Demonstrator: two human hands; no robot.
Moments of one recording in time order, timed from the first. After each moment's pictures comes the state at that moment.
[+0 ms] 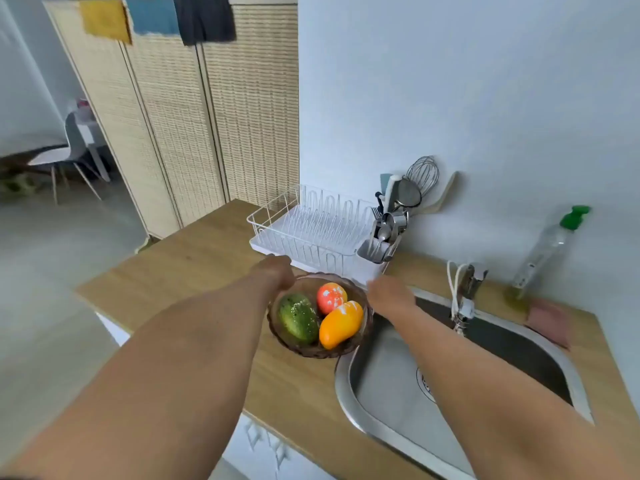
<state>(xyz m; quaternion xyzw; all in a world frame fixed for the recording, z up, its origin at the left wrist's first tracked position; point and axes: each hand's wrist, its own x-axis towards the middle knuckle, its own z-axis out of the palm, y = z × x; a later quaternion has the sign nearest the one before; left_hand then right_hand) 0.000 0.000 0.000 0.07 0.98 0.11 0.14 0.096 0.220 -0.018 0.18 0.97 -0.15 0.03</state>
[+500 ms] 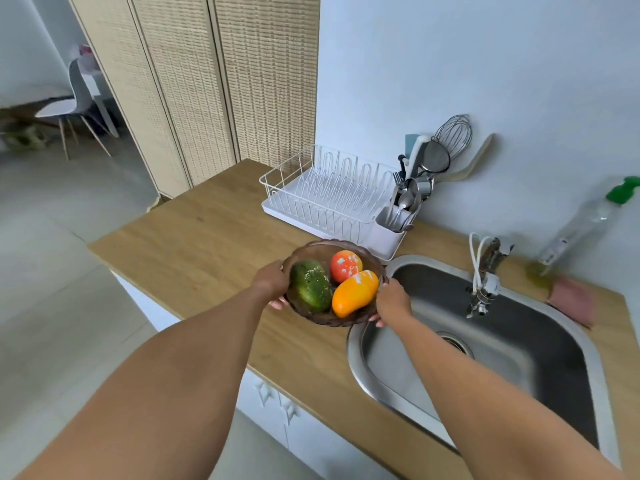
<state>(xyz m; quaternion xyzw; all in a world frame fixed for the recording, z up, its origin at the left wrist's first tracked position) 0.052 -0.036 -0.064 -0.07 0.88 0.43 0.22 0.114 0.198 -0.091 0.32 0.85 -0.42 0.05</state>
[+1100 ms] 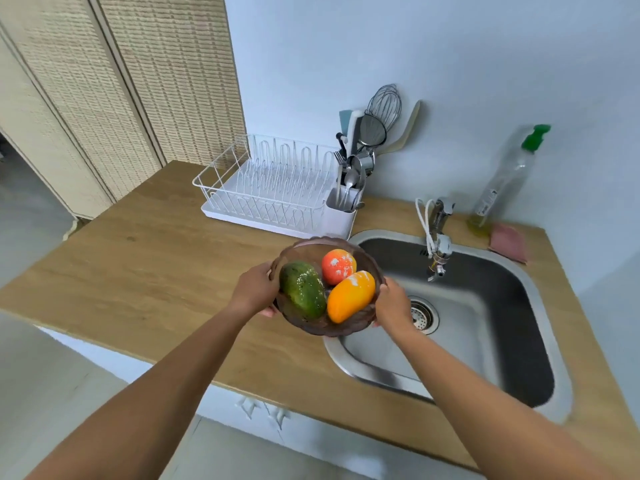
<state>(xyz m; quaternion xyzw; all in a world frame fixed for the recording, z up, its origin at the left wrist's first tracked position) 0.064 -0.006 -0.069 0.08 0.88 0.42 0.19 0.178 0.224 -0.104 0.37 0.80 -0.47 -0.05</state>
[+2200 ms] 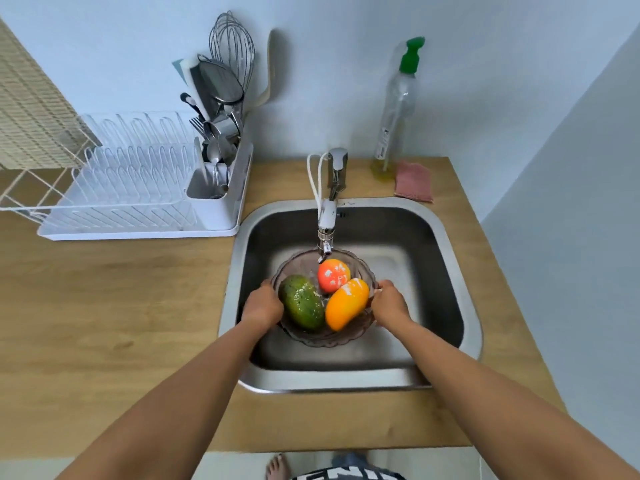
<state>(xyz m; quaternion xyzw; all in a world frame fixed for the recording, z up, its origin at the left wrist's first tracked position) 0.099 0.187 -0.194 0.15 0.93 0.21 0.27 0.269 0.376 -0.196 0.51 0.74 -0.43 0.03</state>
